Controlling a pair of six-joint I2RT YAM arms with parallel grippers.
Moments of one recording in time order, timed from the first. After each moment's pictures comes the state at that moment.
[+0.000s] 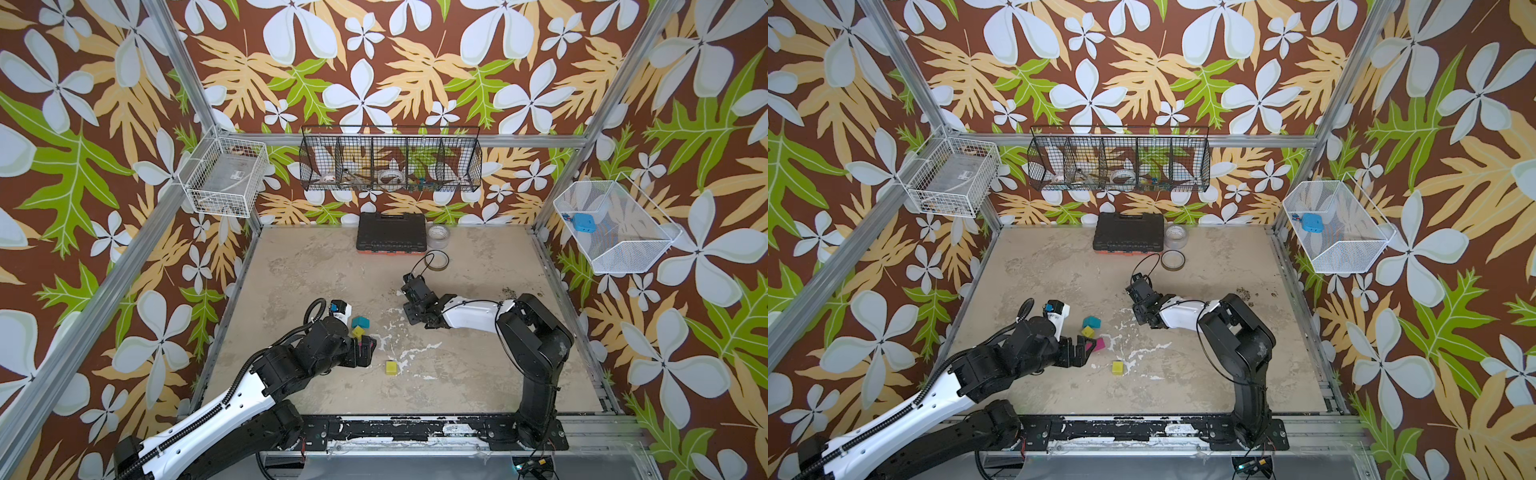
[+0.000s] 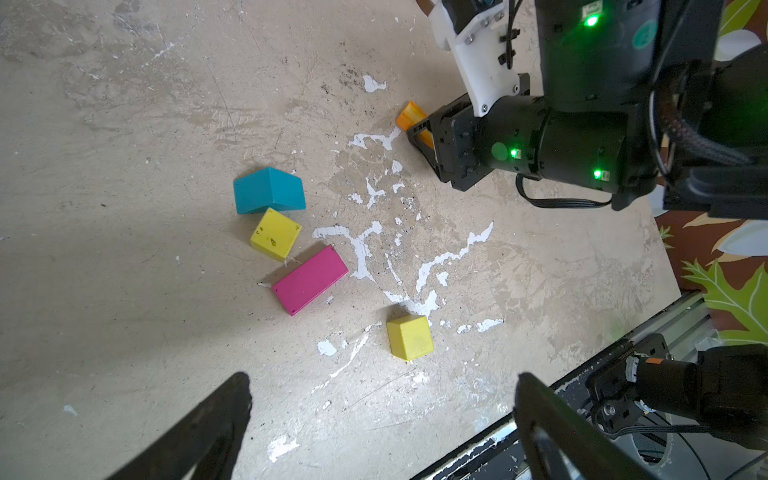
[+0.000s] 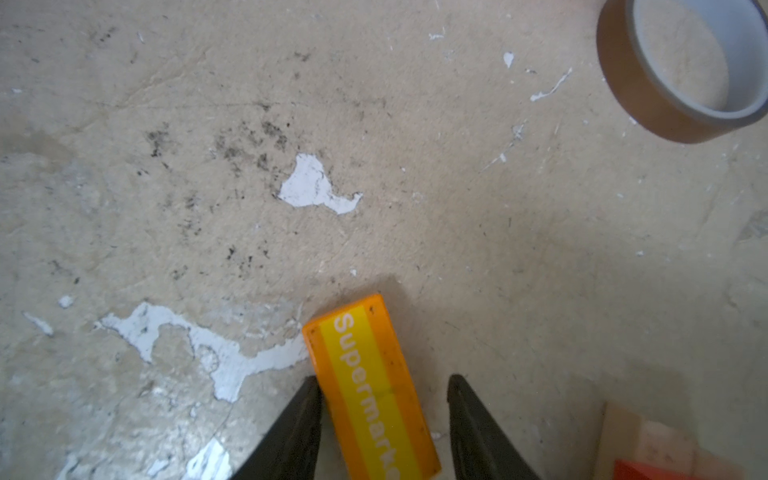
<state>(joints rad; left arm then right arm) -0.84 0.77 0.70 -0.69 -0.12 -0.70 0.71 1.91 1.10 -0.19 0.32 0.21</state>
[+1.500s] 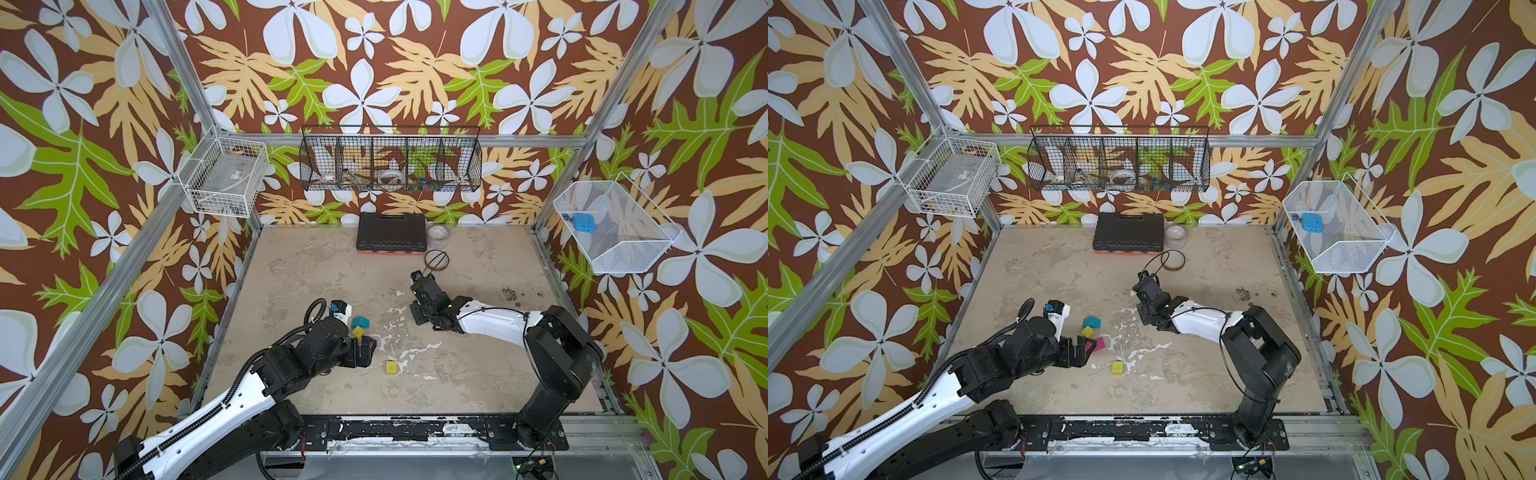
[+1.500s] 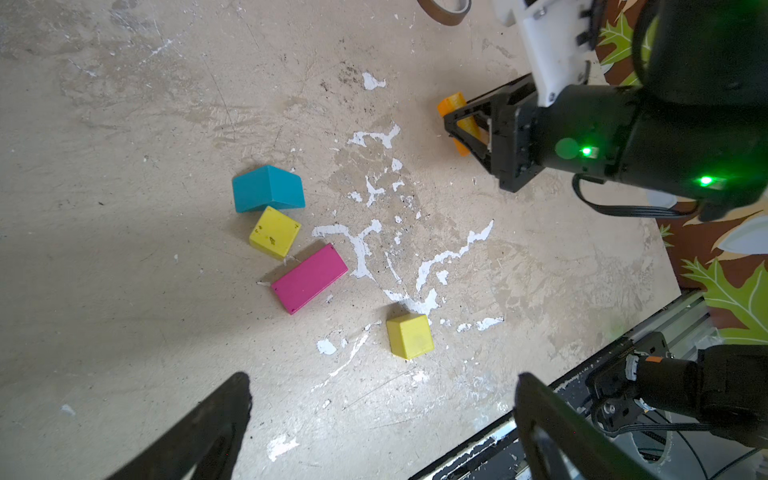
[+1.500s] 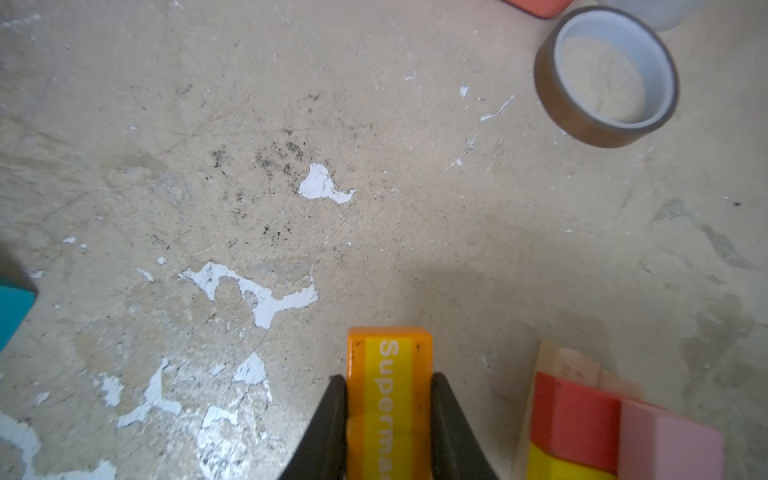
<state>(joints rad) -0.84 0.77 0.70 -0.69 -0.12 -0.70 0.71 1.70 1.00 -0.21 0.30 0.22</state>
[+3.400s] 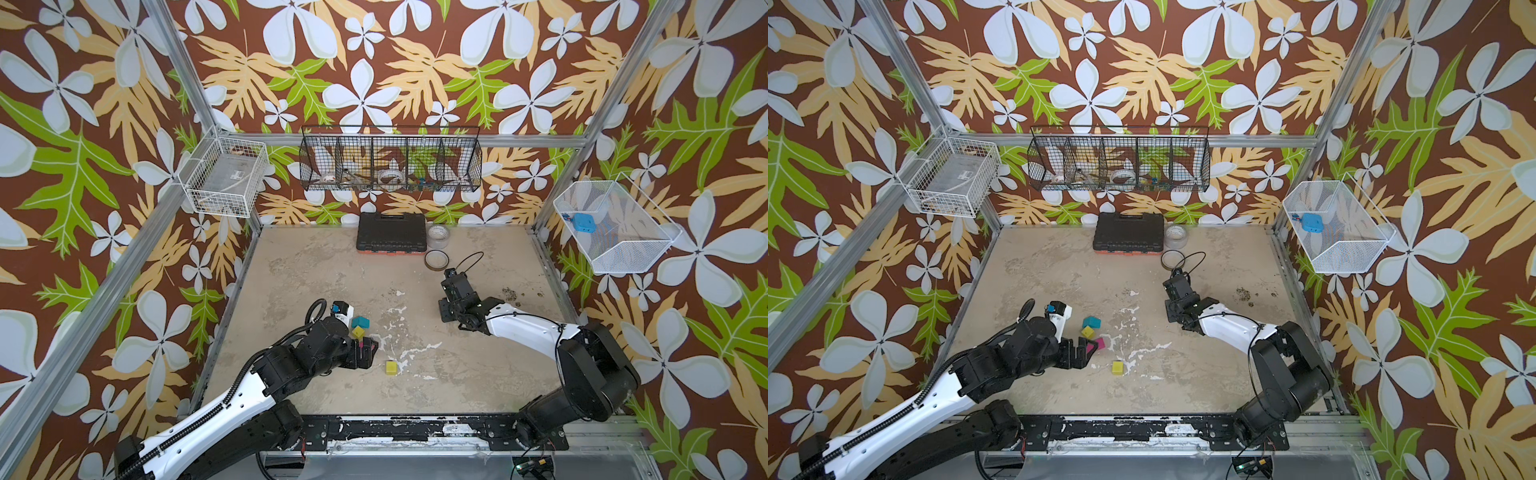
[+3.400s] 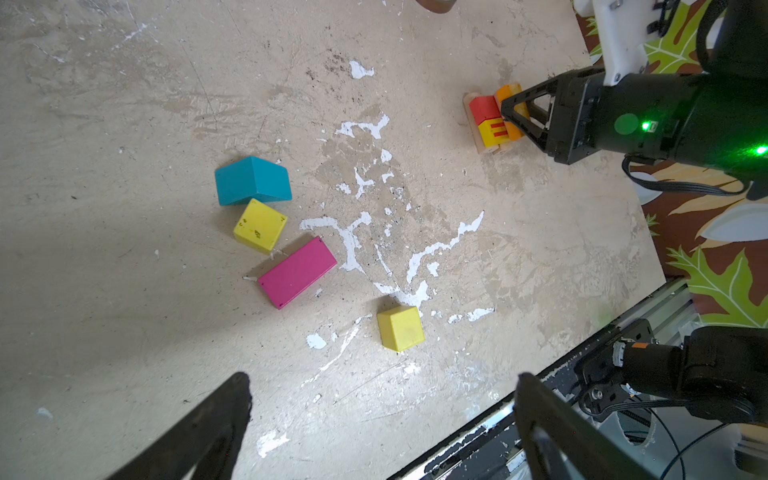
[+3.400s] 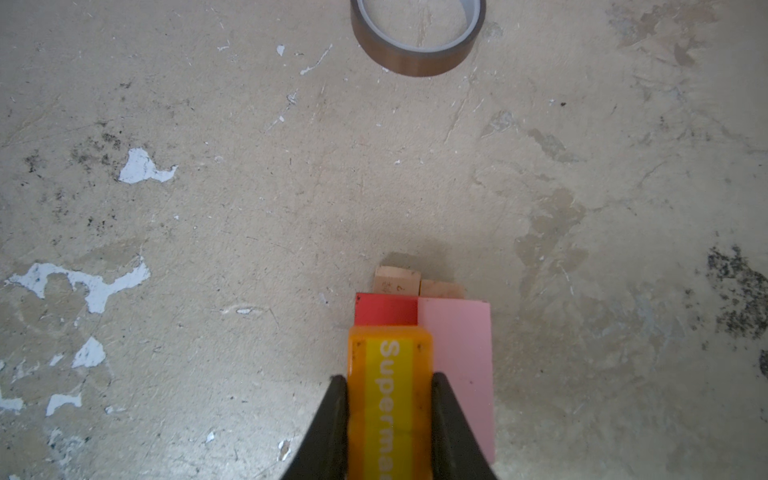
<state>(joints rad) -0.84 0.77 0.69 -0.69 -0.08 -0.70 0.54 1.56 0.87 -0.26 0.31 0.27</state>
